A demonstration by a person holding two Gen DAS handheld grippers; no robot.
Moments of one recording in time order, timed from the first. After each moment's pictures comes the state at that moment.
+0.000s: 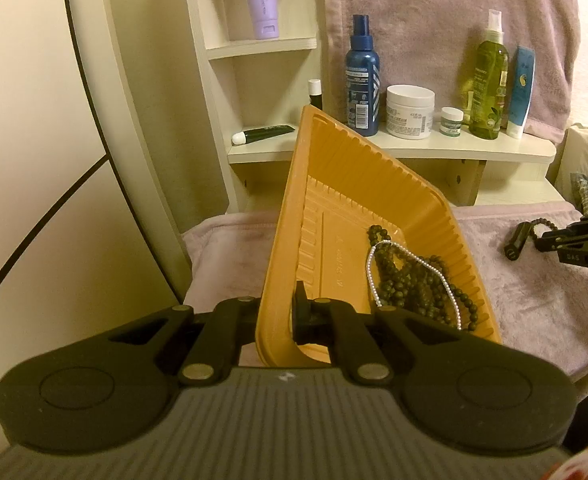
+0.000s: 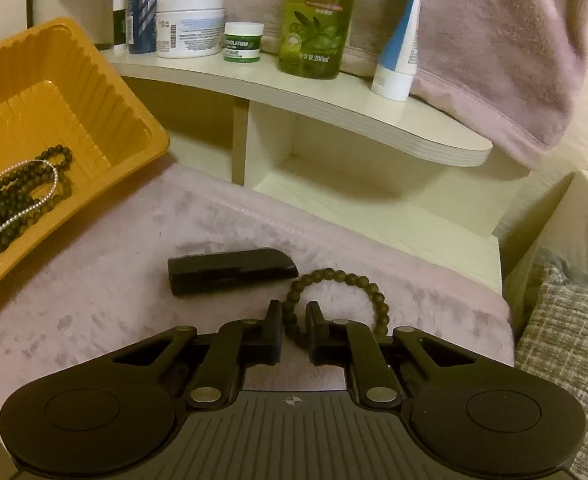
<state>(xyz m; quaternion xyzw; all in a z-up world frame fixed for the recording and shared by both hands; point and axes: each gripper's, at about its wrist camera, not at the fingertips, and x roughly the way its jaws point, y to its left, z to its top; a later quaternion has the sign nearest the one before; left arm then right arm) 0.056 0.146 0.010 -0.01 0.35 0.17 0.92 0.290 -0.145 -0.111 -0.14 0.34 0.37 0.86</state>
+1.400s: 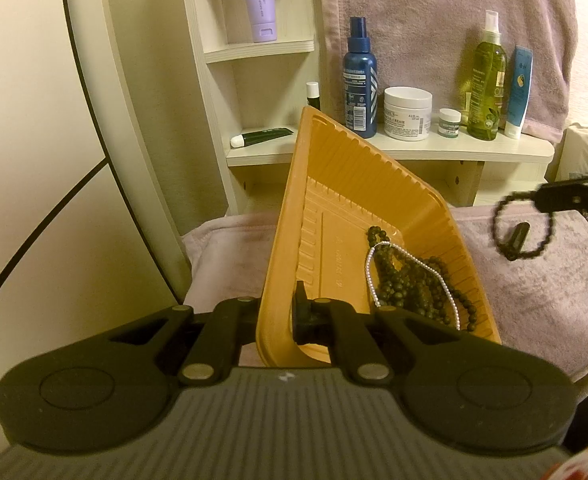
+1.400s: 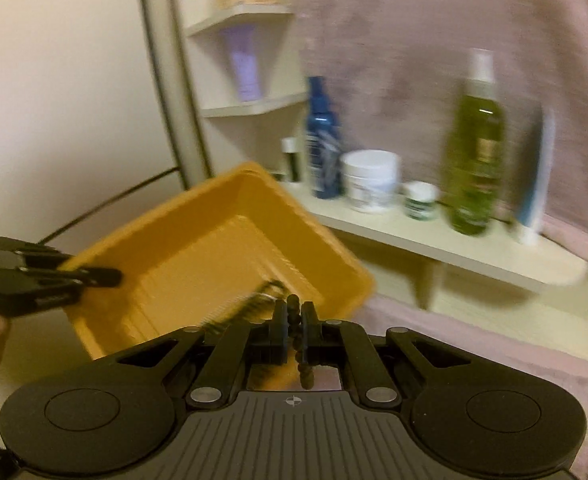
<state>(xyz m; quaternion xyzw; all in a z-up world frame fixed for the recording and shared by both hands) 0.056 0.144 0.011 0.00 0.35 0.17 0.92 0.199 -0.115 0.010 -0.02 0.27 0.53 0.80</state>
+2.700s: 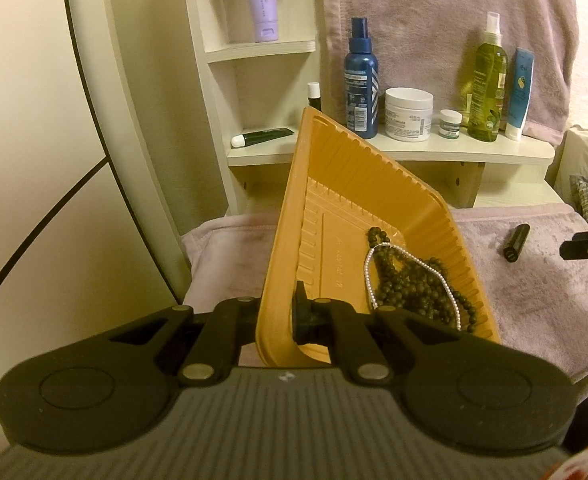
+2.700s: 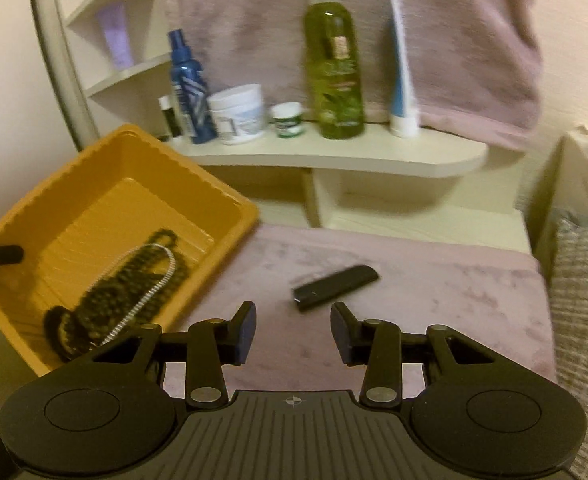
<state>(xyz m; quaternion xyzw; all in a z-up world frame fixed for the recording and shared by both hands) 0.058 0.146 0.012 -0.01 0.35 0.17 0.92 0.231 -0.178 -0.054 0.02 0.35 0.40 0.84</state>
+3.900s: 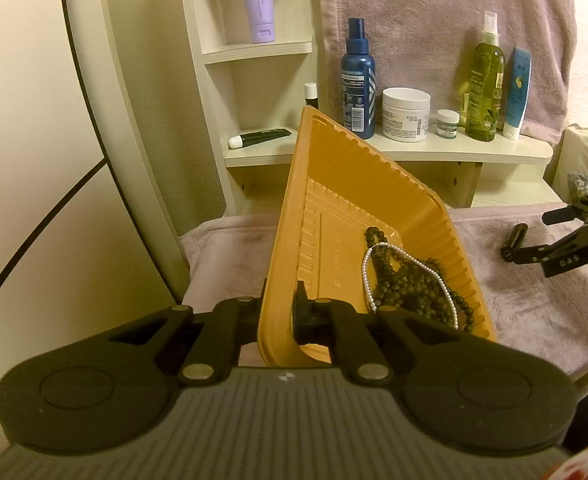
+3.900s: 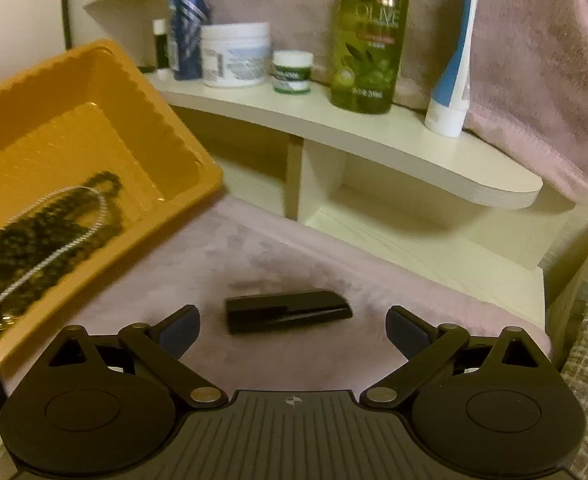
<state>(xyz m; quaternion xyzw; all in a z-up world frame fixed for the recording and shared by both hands) 0.057 0.142 0.013 0.00 0.35 0.17 0.92 0.292 -0.130 -0.101 -0.12 0.33 0.43 0.83</state>
